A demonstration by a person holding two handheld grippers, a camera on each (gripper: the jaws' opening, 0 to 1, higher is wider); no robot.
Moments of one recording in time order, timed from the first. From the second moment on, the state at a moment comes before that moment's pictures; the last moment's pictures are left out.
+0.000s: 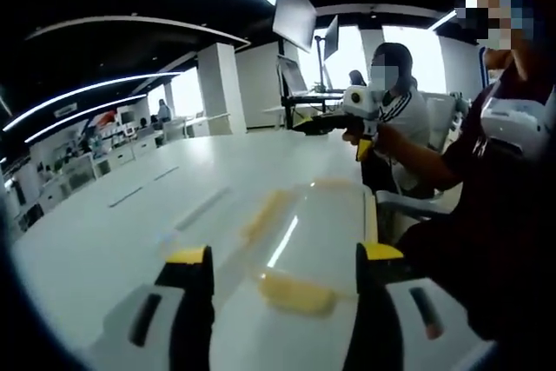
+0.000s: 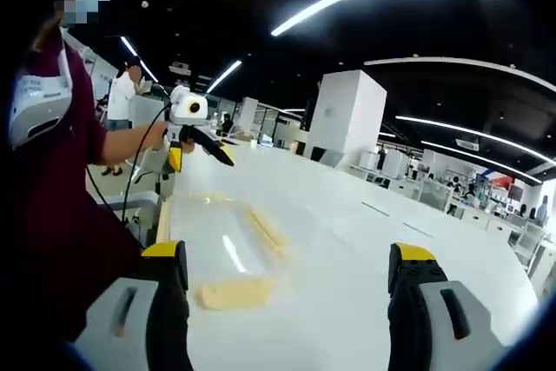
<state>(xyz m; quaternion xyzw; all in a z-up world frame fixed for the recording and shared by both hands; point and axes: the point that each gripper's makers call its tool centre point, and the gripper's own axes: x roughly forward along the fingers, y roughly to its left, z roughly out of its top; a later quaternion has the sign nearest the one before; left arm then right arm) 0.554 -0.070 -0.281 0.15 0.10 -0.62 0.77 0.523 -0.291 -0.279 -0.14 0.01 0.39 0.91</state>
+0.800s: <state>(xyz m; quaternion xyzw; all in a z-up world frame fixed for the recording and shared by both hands) 0.558 -0.073 -0.299 0.19 0.14 -0.64 0.73 0.520 -0.271 -0.295 -0.20 0.07 0.45 0.87</state>
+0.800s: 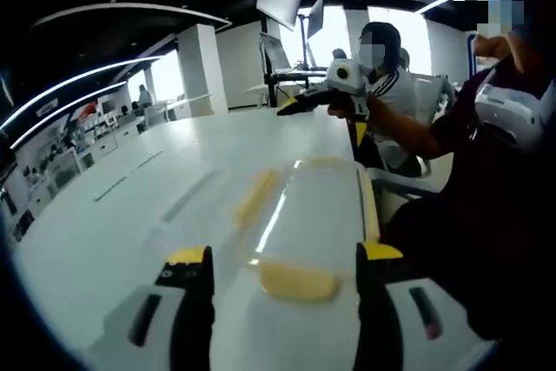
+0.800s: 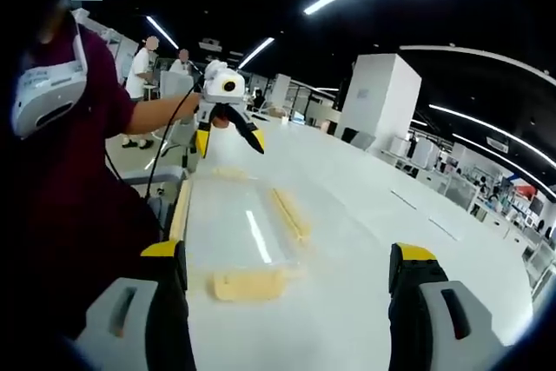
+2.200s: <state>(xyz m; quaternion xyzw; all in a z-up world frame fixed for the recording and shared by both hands) 0.554 -0.070 -0.333 0.22 0.22 -0.68 0.67 0.499 -0.265 -0.338 -0.23 0.19 0.53 0.79</state>
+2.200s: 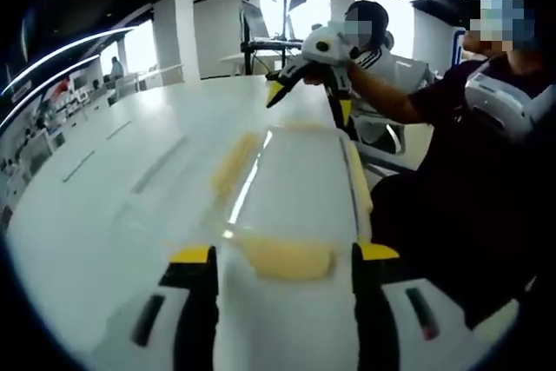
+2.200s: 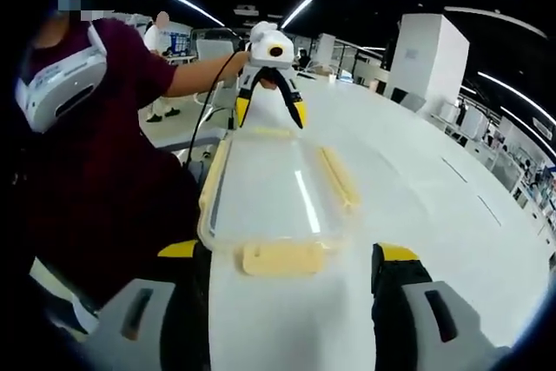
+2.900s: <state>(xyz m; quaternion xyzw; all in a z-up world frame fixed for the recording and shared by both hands) 0.549 -0.075 -0.339 0.23 0.24 -0.70 0.64 0.500 -0.261 -0.344 -0.22 0.22 0.57 0.76</state>
